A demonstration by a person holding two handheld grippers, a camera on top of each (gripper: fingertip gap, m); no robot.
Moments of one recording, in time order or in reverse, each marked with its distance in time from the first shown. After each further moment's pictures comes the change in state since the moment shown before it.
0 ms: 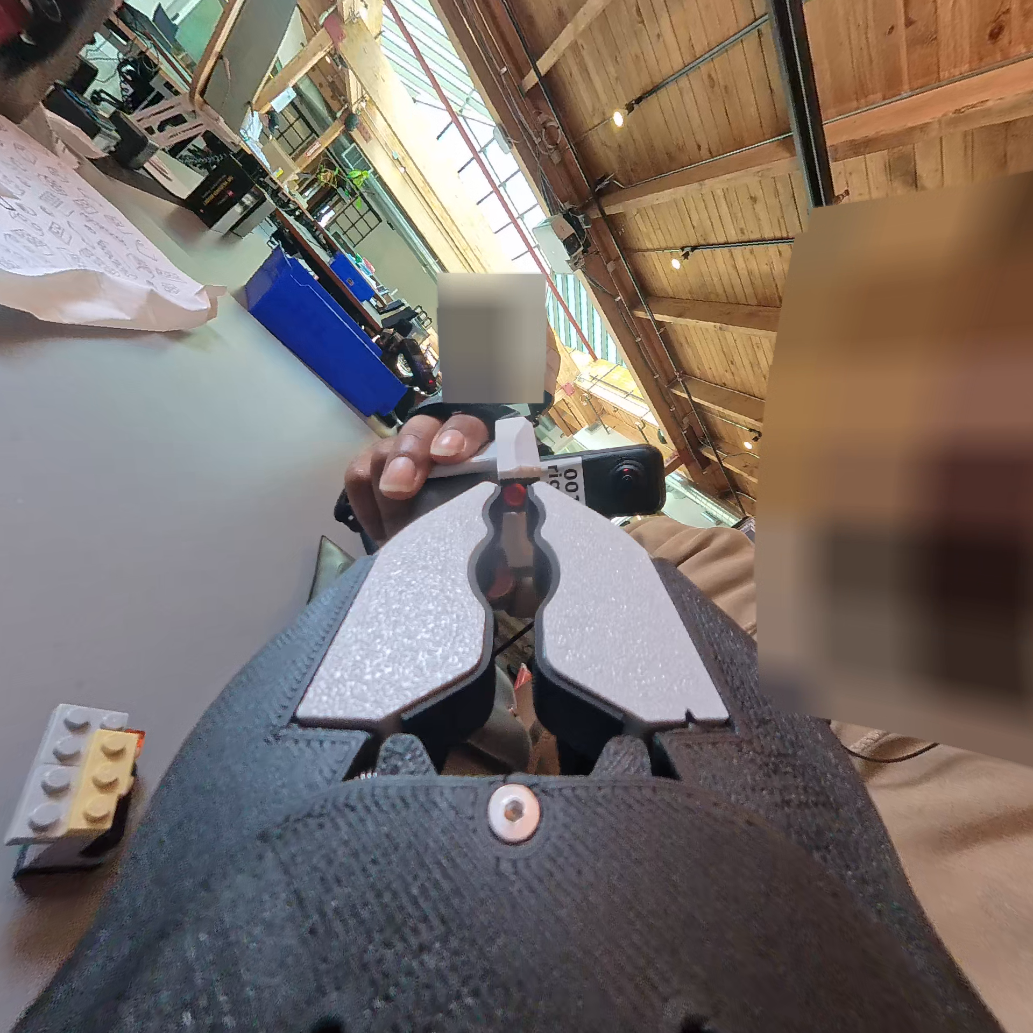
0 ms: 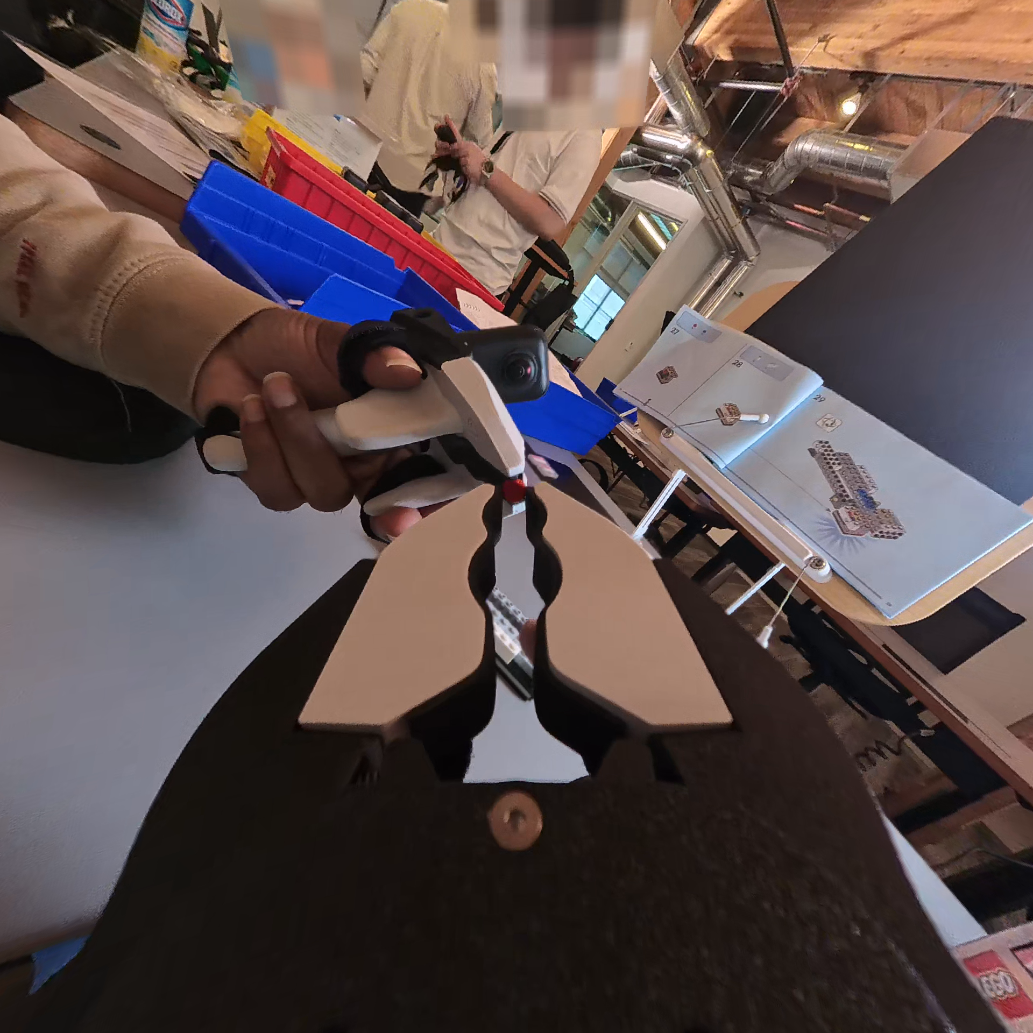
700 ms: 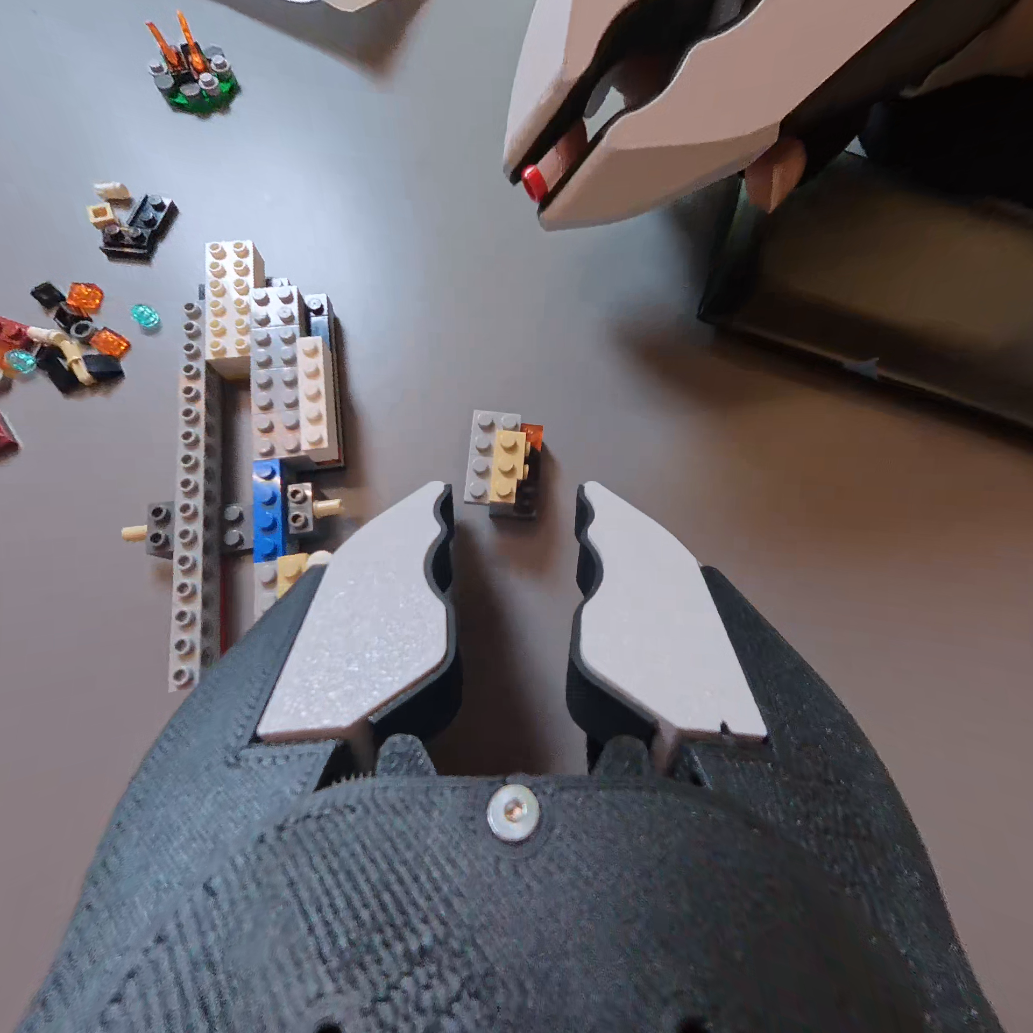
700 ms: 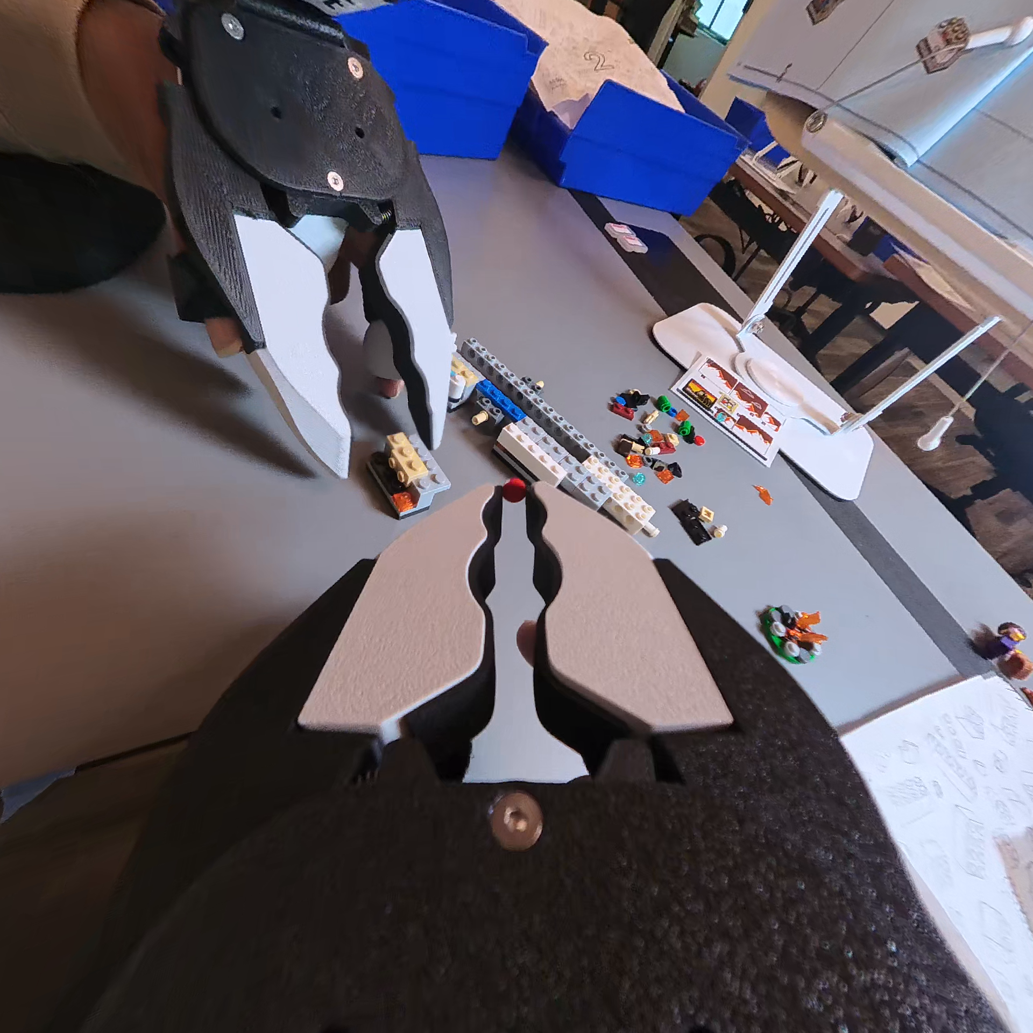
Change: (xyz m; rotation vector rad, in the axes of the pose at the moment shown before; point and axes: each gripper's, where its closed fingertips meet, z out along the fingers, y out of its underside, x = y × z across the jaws) left arm -0.111 0.052 -0.079 -0.715 -0.821 0.671; right arm -0.004 0.092 0.001 -0.383 -0.159 0.214
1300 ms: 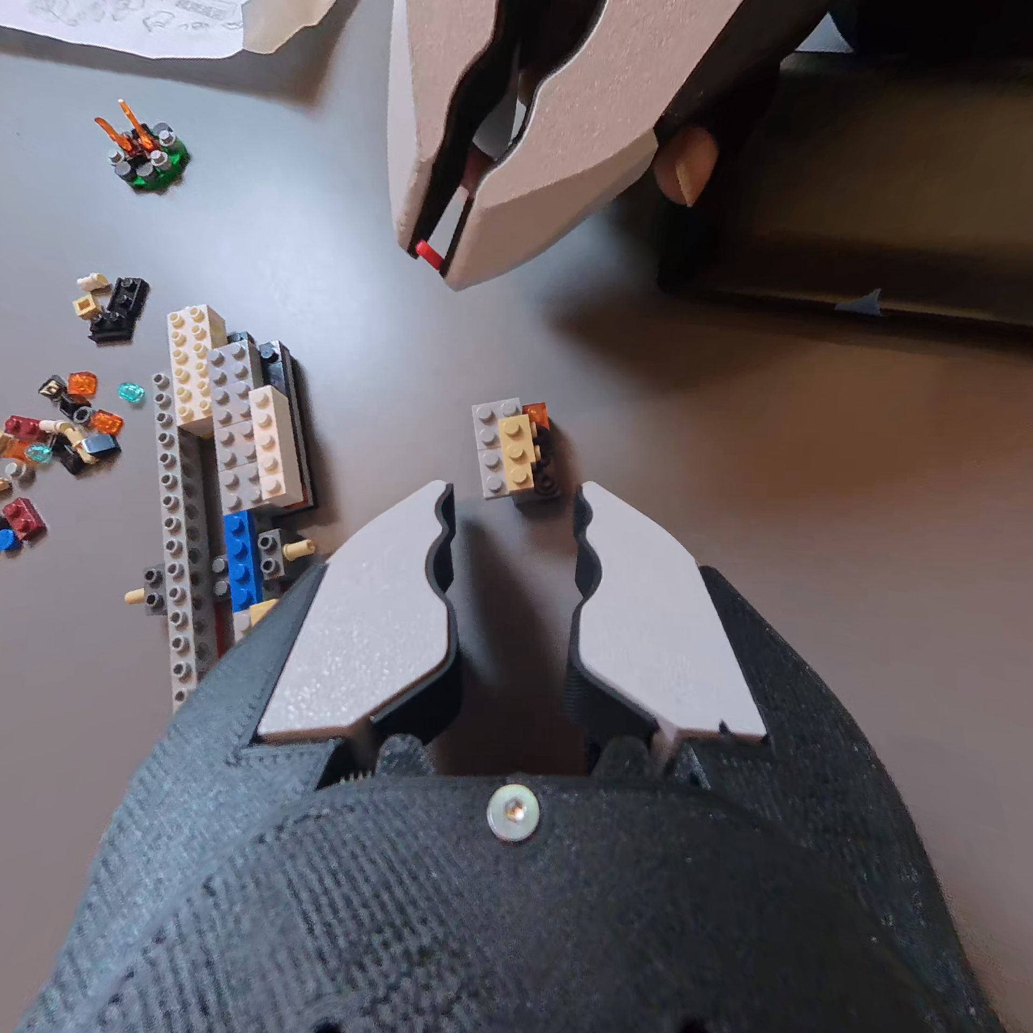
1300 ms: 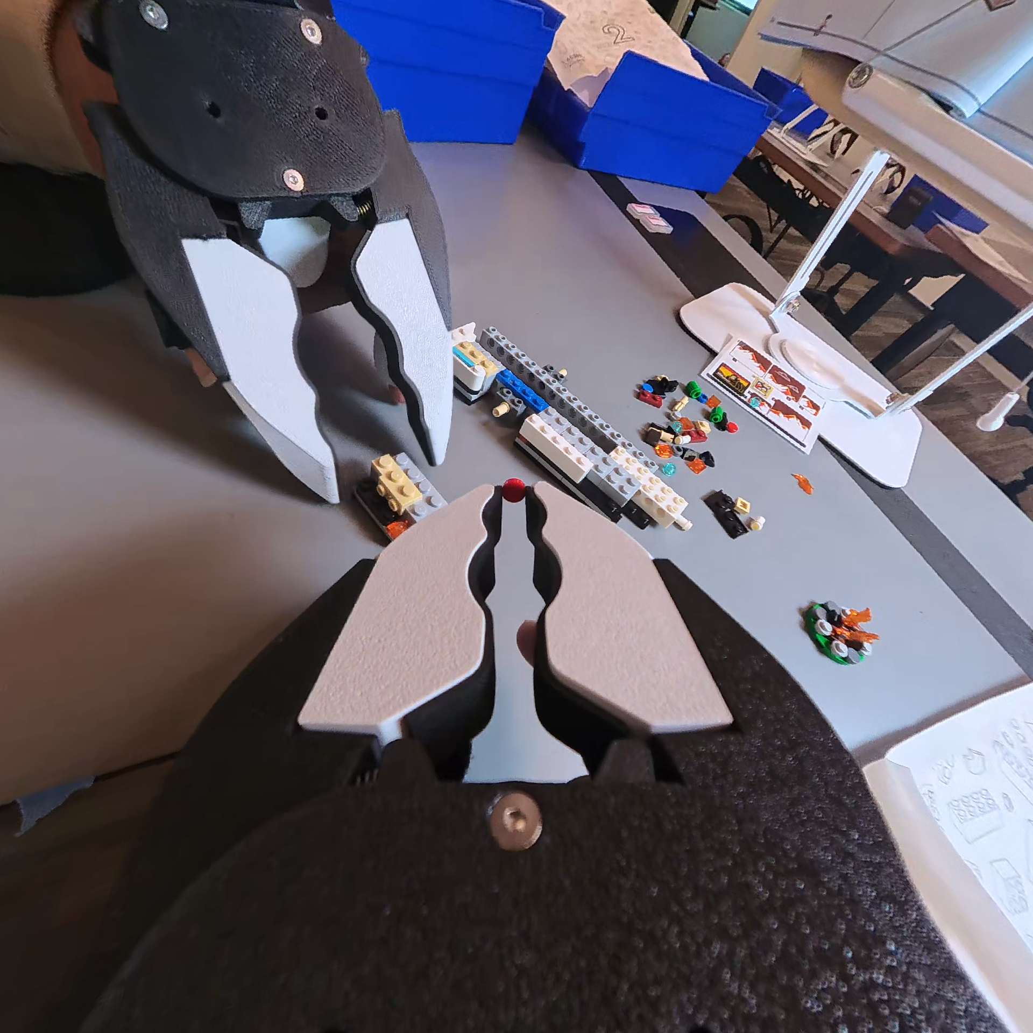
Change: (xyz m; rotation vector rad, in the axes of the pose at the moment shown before) left arm 0.013 0.000 0.007 -0.027 -0.040 0.192; right arm -0.008 0.006 0.006 -0.012 -0.032 0.042
